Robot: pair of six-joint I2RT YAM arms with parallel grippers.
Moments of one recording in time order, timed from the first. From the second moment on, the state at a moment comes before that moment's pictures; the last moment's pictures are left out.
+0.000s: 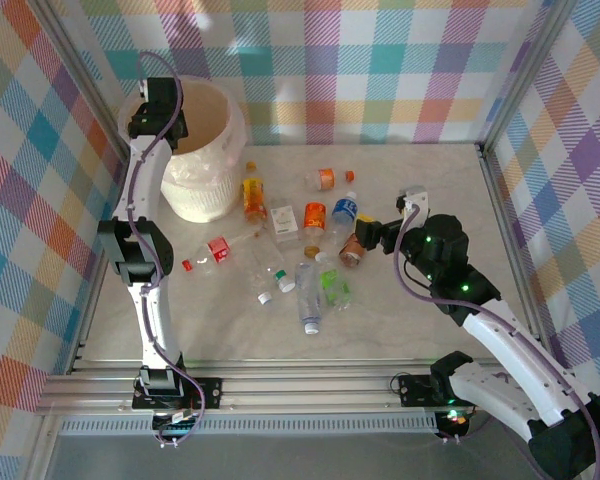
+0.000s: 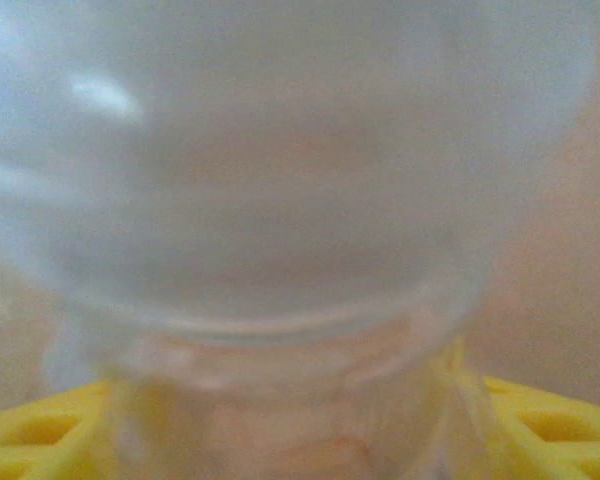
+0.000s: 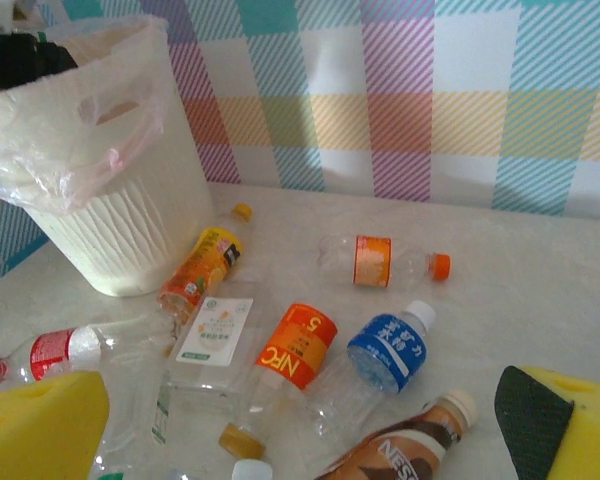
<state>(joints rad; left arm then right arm) 0.00 2.19 2.34 -0.80 -0.48 -0.13 0.50 0.86 0.76 -0.12 0.00 0.18</state>
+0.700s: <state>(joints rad) 0.00 2.05 2.36 -0.87 -0.06 -0.39 0.50 0.90 0.76 -0.25 0.06 0.32</state>
